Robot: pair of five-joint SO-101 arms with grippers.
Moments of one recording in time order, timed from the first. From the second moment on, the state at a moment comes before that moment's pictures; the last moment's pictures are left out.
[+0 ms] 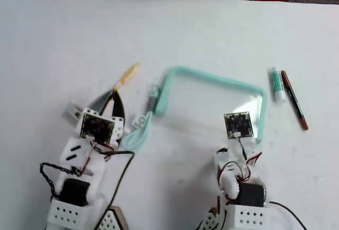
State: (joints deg) left arm 8.1 -104.0 96.4 29.5 -10.2; right arm 2.8 -102.9 96.4 71.8 13.3
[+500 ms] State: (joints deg) left arm 8.1 -104.0 96.4 29.5 -10.2; right arm 2.8 -102.9 96.4 71.8 13.3
